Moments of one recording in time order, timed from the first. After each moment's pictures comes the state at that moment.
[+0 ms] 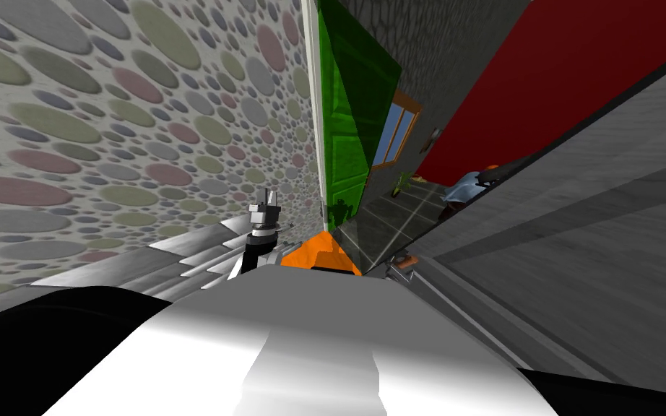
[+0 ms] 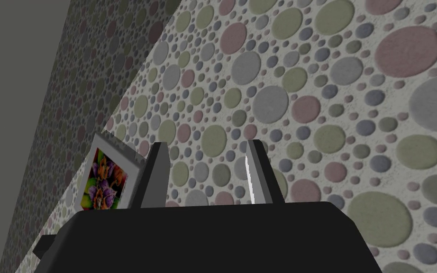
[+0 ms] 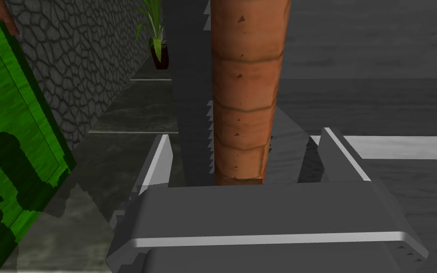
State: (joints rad) arm 0.36 -0.01 -0.01 -1.10 -0.83 -1.02 -1.01
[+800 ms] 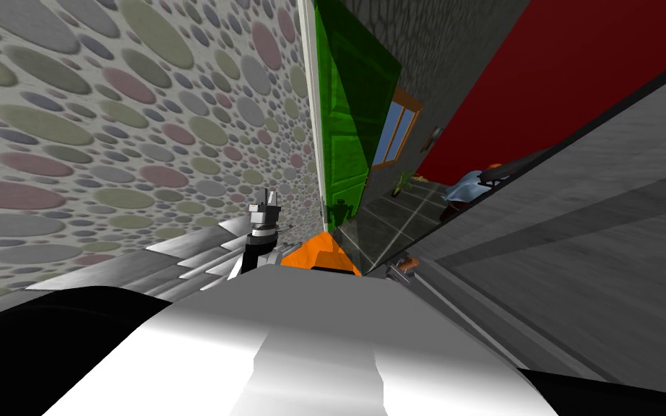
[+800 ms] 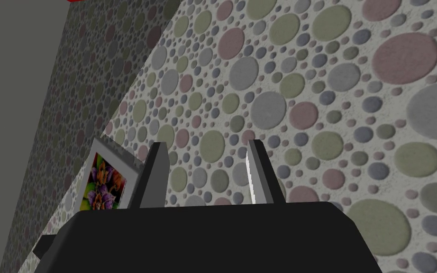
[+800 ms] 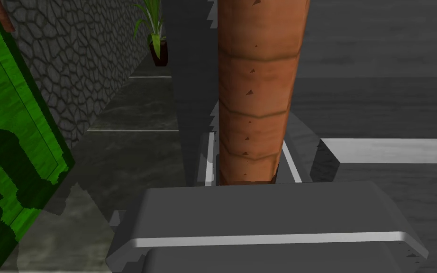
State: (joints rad) arm 0.36 -0.01 -0.02 -1.10 -0.84 -1.01 -1.01
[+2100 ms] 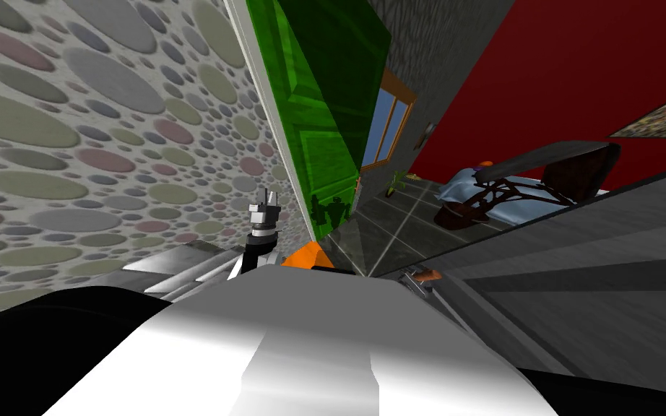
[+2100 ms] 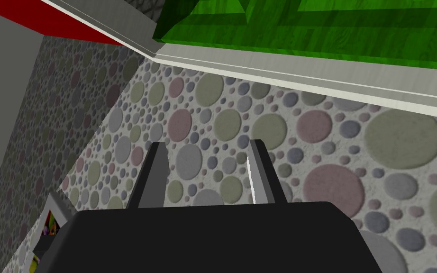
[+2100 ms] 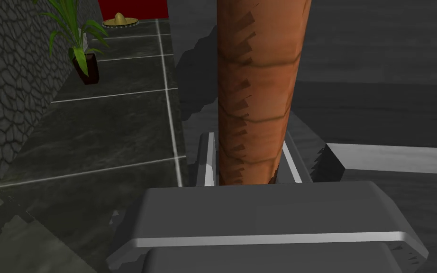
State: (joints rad) arm 0.37 -0.02 -0.13 -1.12 -0.95 -1.01 -0.99
